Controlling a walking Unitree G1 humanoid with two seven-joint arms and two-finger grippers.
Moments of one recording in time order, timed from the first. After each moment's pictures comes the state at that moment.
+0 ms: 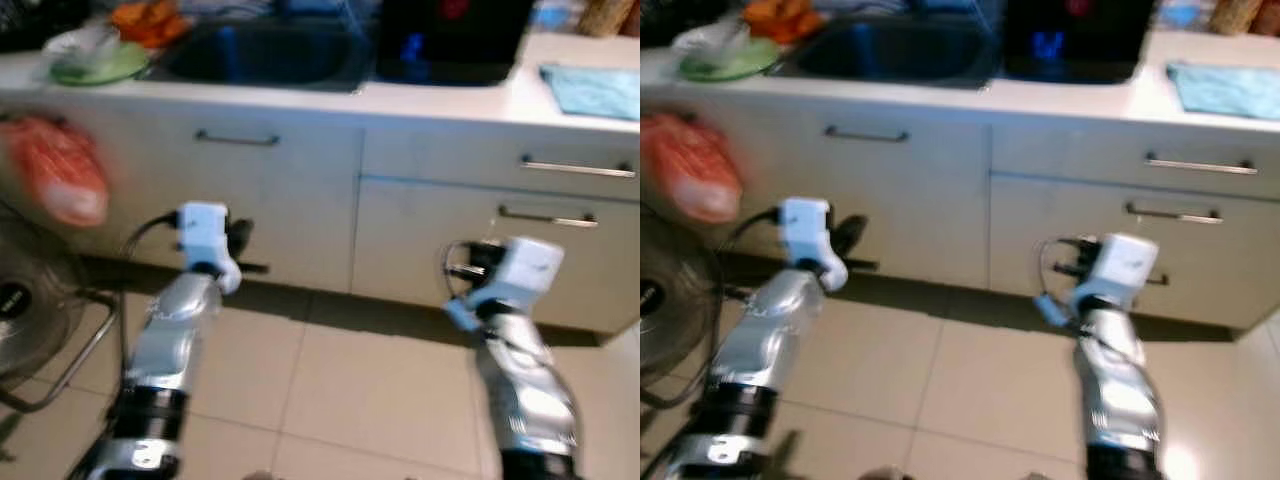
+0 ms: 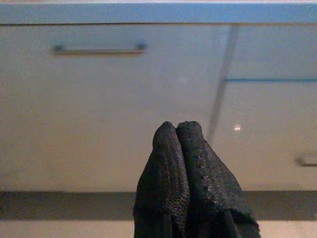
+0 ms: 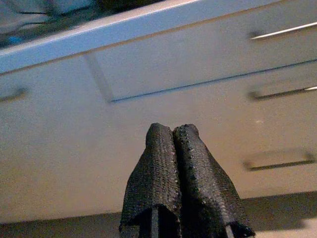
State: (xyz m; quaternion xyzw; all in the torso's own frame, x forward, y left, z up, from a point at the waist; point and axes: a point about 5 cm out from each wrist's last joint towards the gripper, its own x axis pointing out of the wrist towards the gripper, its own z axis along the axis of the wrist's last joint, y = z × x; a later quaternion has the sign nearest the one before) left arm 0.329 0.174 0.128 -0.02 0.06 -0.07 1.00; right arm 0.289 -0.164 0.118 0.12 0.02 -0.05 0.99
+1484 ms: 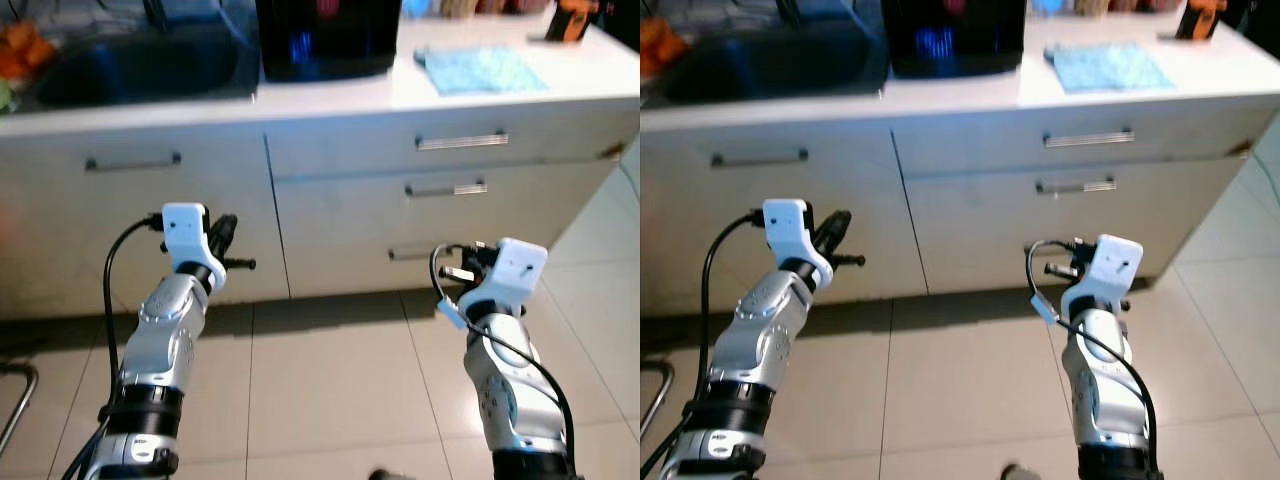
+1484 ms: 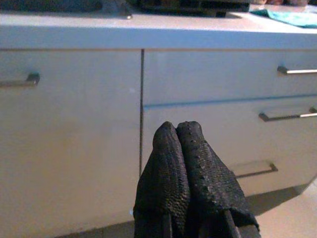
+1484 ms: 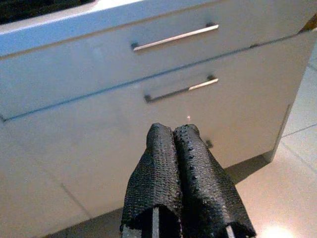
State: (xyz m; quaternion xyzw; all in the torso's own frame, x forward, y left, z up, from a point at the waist) left arm 0.332 0.178 0.127 -0.06 0.03 -0.07 1.00; right arm 0.289 -0.171 0.115 0.08 0.05 -0.10 0.99
